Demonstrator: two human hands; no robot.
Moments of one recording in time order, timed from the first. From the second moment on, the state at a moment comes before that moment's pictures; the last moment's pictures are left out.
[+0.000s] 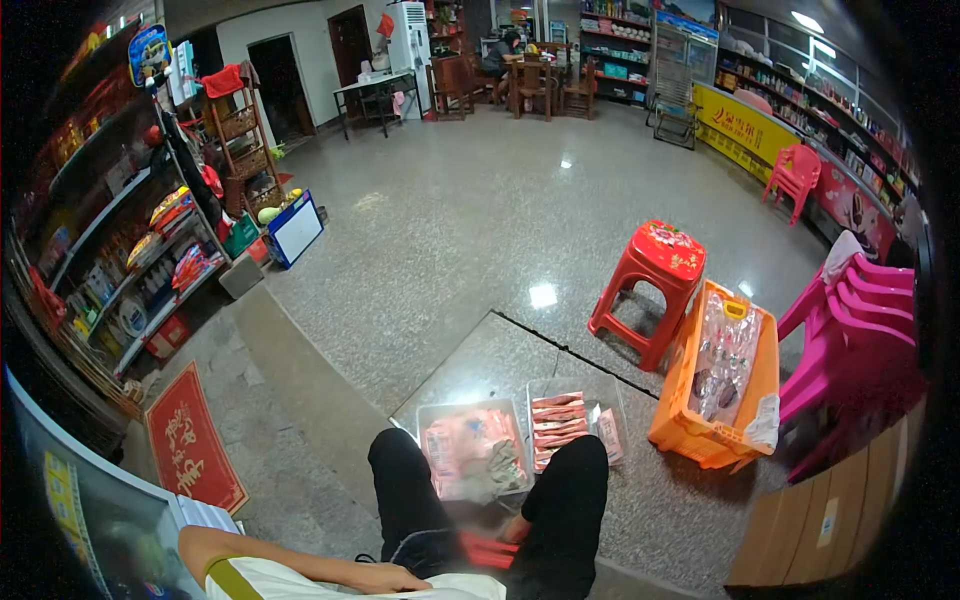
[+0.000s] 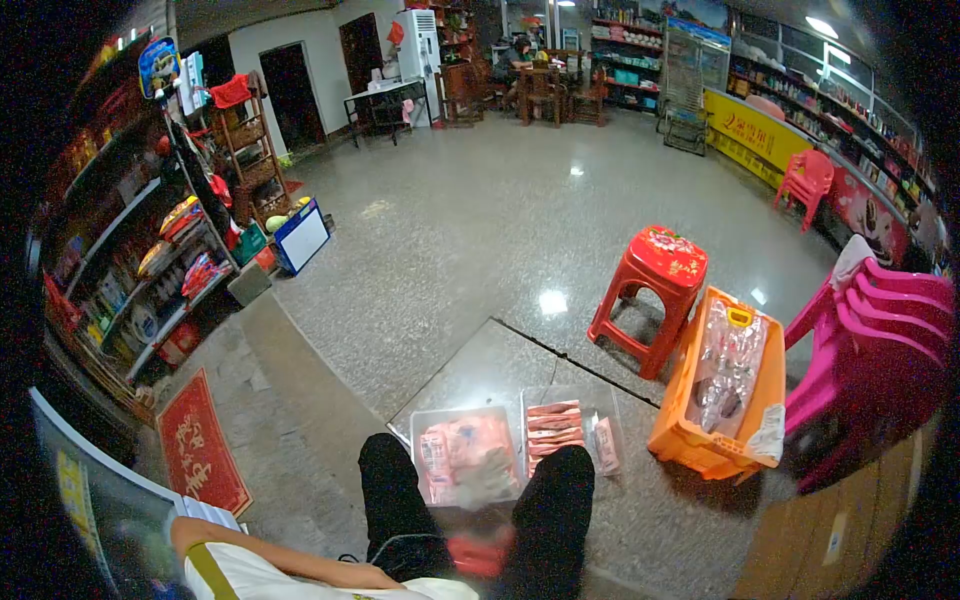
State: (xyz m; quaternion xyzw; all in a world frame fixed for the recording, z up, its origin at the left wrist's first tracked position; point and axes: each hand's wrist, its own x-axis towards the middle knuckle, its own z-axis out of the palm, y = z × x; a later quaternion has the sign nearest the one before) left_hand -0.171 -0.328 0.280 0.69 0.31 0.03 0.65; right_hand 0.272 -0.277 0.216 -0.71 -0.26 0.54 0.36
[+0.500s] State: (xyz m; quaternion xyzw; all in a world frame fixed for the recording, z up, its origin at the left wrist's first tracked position) left_hand -0.200 -0.328 0.253 0.76 0.27 -0.15 0.58; right_hand 0.290 -0.286 0.205 -0.73 -0.21 0.55 0.34
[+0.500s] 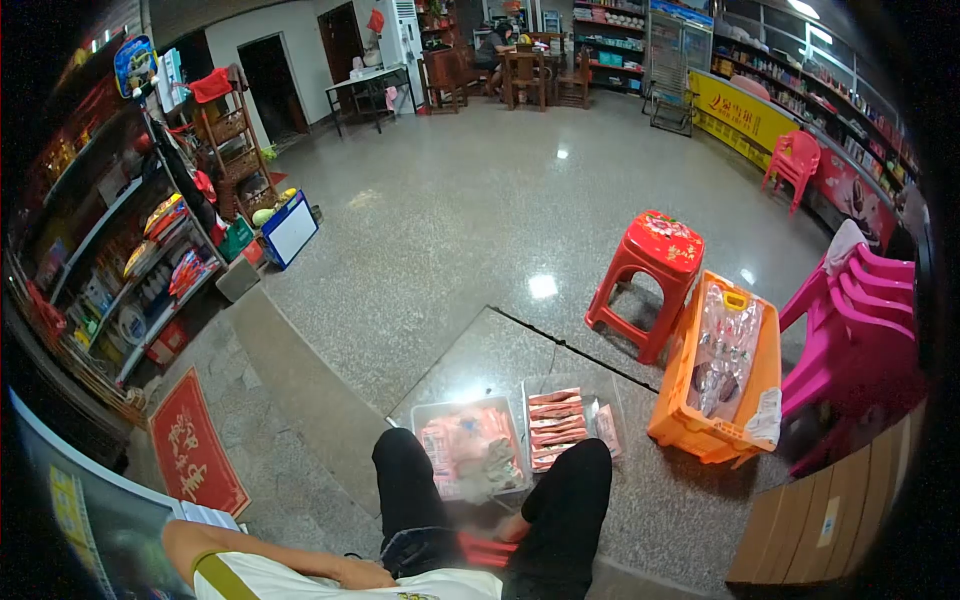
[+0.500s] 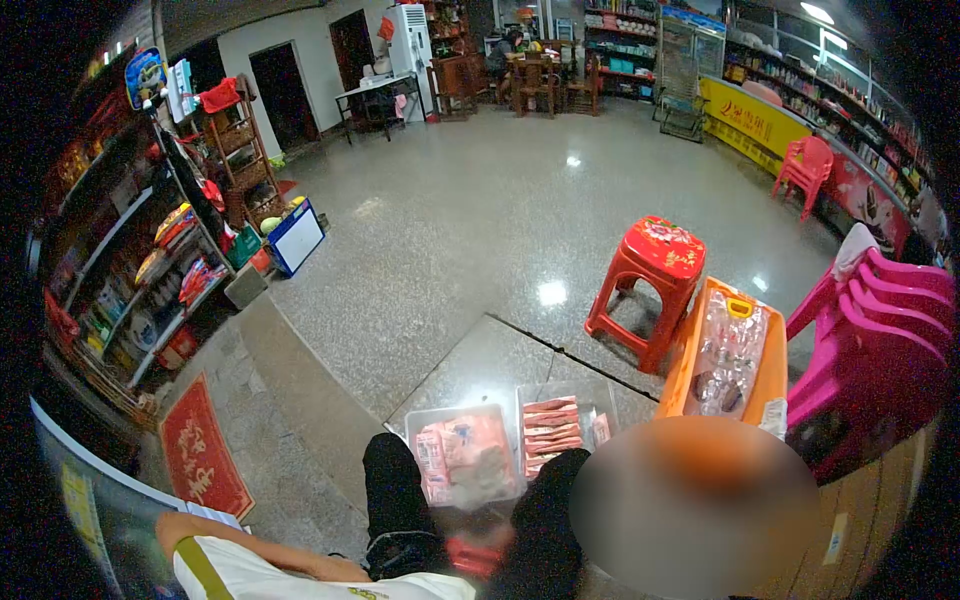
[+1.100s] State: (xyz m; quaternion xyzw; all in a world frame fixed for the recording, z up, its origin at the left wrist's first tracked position) left_hand -0.200 -0.365 0.254 0.70 0.34 -0.10 0.62; right_hand 0.296 -0.308 0.197 -0.74 -0.18 0.56 0.32
